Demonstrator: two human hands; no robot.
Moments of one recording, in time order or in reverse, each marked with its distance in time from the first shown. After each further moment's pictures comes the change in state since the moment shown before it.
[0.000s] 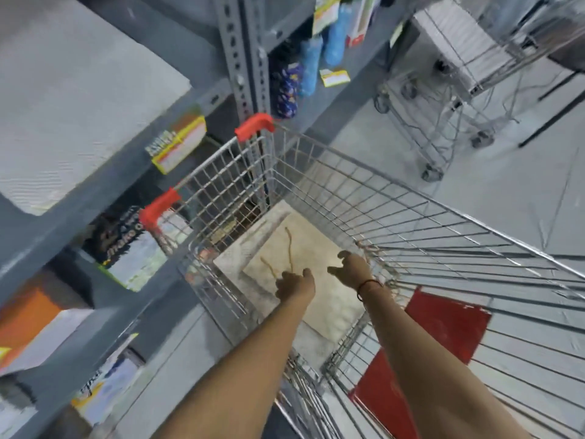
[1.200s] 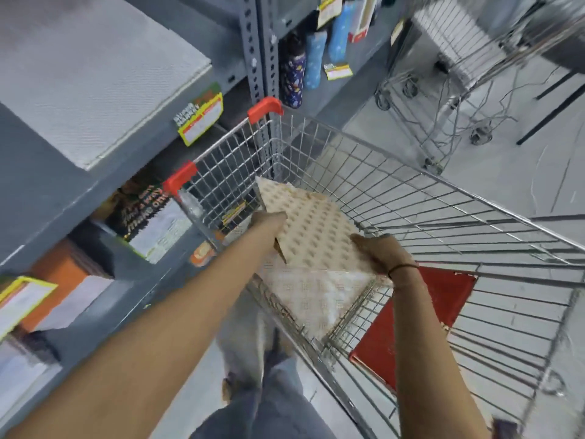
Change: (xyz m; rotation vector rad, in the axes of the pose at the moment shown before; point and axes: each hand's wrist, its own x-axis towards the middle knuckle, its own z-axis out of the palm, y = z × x) left_hand -0.044 0.016 -0.094 -0.412 0.034 0.113; right_hand -0.085 0.014 -0.053 0.428 0.041 0.161
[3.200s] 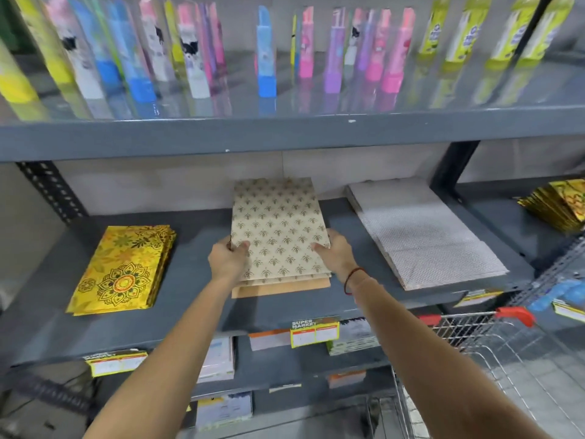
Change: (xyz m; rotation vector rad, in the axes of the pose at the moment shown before) left_hand -0.108 -0.135 -0.513 -0.496 0.968 0.378; right_hand -0.286 -0.357 0.368 -0.180 -0.429 -1.081
